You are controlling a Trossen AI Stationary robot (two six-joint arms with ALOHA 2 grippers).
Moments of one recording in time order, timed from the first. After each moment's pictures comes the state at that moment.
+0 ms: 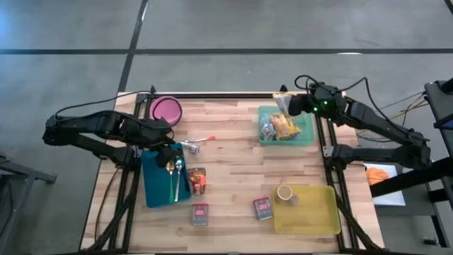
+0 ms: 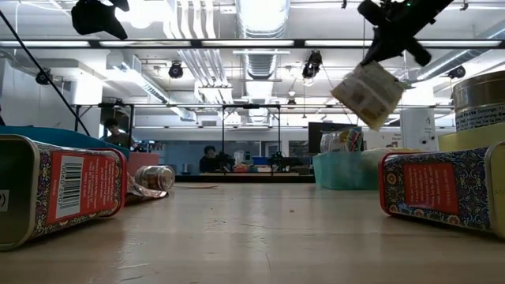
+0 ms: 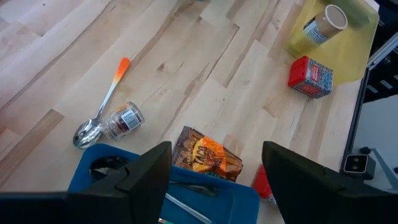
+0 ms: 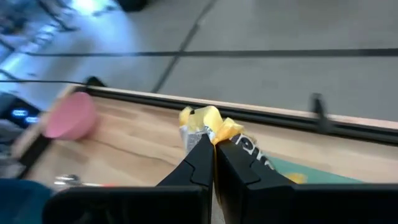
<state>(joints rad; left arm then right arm) -0.09 0.98 1.15 -1.07 -0.11 -0.68 -0.47 0.86 0.92 -0.59 0.36 0.69</state>
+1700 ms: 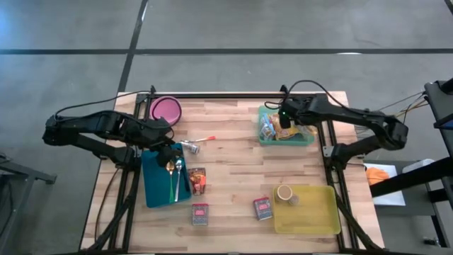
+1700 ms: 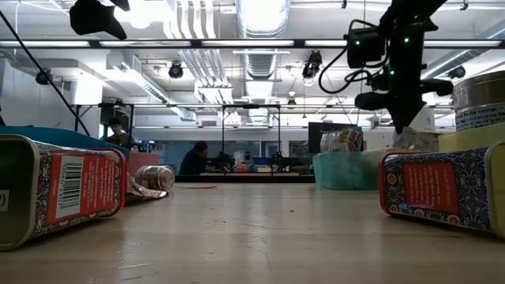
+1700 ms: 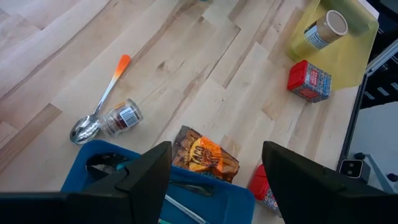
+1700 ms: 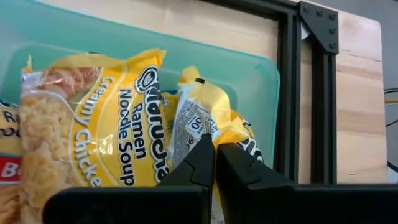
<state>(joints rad) -0.09 0.98 1.15 -1.07 -0.11 -0.72 -0.49 1.31 0.93 -1.07 0.53 0.92</state>
